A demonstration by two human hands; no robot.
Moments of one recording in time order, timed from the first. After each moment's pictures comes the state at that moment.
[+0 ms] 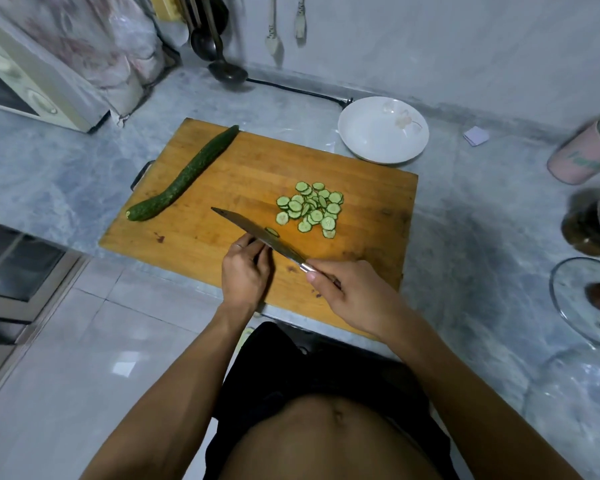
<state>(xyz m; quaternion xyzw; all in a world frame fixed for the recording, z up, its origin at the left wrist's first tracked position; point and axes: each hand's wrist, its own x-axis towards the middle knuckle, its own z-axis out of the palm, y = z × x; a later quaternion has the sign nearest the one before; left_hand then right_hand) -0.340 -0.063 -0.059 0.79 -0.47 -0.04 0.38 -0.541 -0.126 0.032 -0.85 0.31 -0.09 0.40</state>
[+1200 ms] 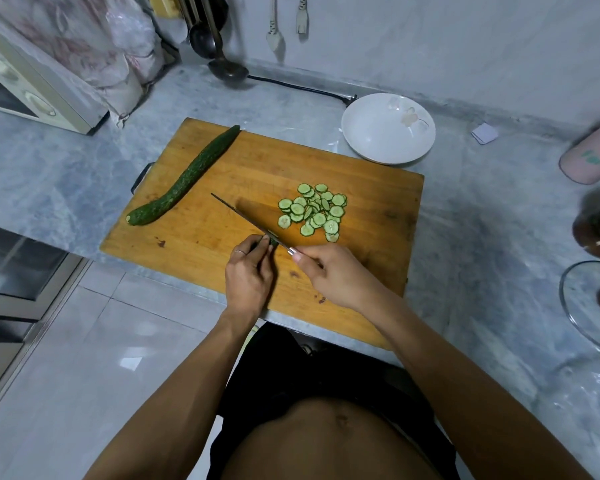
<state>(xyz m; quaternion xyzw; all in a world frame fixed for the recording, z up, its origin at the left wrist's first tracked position) -0.337 -0.069 -0.073 0.78 -0.47 -0.04 0.40 -0.501 -0.153 0.022 -0.81 0.33 -0.06 0.49</state>
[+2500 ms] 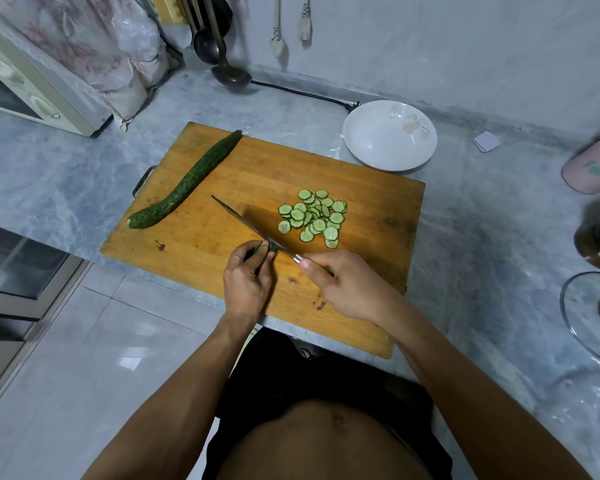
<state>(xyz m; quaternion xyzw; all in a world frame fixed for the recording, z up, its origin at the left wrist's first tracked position) -0.339 -0.070 -0.078 0.79 -0.44 -0.05 0.43 -0.516 -0.158 0.042 -0.80 0.29 -0.05 0.52</state>
